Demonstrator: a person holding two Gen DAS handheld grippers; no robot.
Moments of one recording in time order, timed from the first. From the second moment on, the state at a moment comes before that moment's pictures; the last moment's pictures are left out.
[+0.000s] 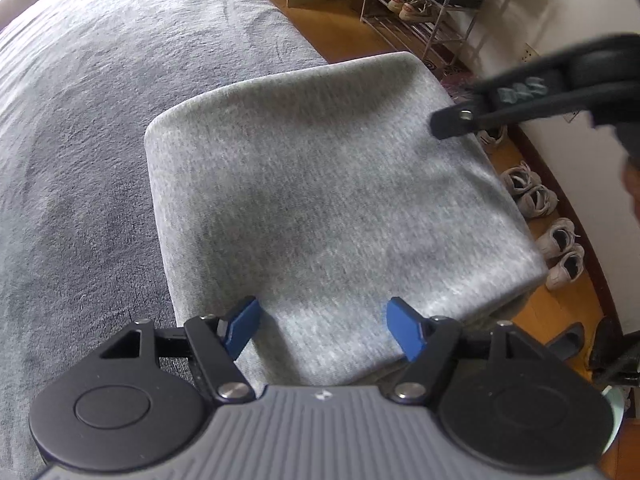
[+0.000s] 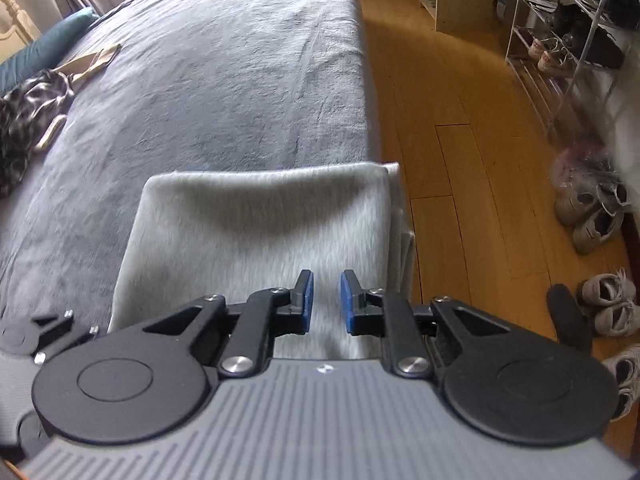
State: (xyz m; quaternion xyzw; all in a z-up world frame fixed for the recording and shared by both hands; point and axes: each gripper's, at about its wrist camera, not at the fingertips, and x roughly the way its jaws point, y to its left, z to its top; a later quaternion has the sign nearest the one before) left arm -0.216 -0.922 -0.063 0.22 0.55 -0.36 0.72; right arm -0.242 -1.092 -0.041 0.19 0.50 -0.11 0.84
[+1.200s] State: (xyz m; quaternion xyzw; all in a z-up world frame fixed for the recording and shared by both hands) left arm -0.211 -0.821 -0.043 0.01 0.53 -0.36 0.77; right arm -0.360 -1.060 -0.032 0.27 0.52 -0.14 0.80
